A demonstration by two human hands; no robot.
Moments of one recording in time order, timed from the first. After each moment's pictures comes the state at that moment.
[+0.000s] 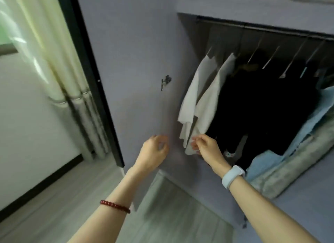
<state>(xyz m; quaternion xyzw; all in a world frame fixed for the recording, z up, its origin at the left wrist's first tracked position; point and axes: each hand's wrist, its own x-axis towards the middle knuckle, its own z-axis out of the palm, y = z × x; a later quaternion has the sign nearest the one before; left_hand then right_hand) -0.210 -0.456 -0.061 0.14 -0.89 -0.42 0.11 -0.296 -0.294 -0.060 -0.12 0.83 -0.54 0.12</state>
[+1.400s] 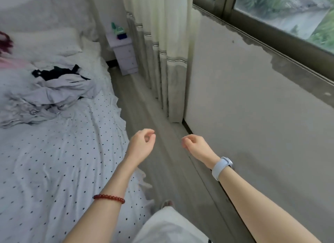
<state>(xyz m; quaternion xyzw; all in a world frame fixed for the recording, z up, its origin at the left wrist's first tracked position) 0.362 -0.959 -0.149 0.89 -0.19 -0.18 0.38 0.260 -1.124 -0.171 -0.80 0.31 0.04 0.51</state>
